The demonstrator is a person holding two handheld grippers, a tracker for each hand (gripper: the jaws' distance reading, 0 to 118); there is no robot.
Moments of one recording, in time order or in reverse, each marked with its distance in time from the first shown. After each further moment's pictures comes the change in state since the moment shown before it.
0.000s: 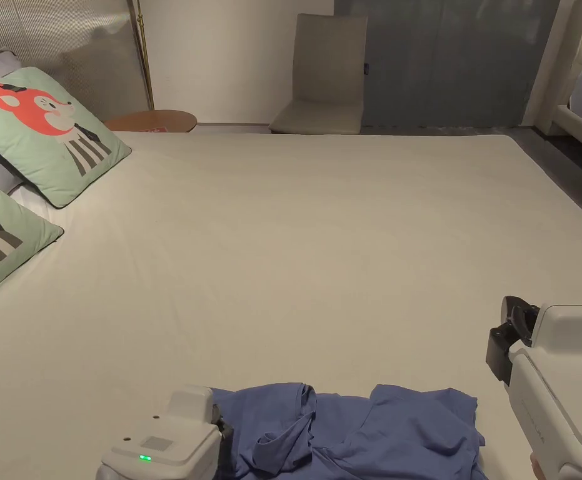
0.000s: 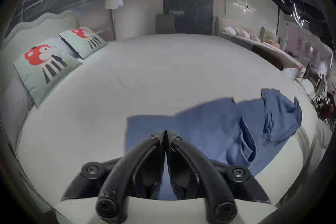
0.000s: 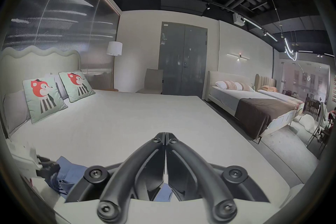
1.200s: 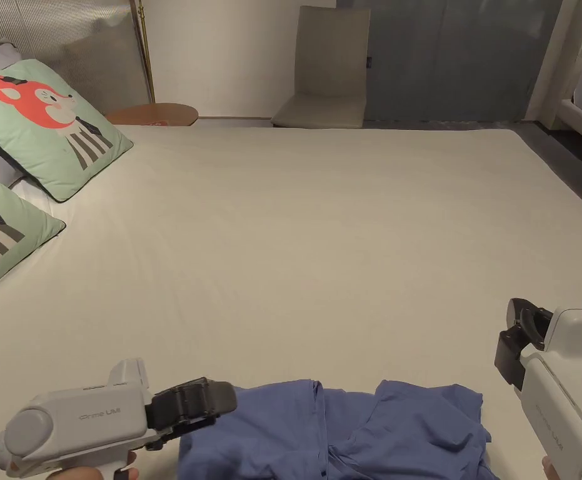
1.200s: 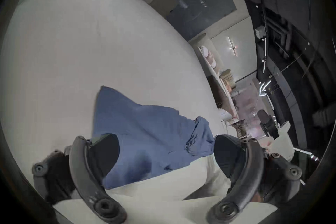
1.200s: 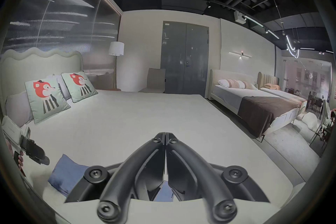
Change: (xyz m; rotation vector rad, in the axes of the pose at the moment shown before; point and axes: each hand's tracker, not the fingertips) left arm -0.132 0.035 0.016 -0.176 -0.588 0.605; right arm 0.001 -0.006 0.001 -0.007 0.028 -0.014
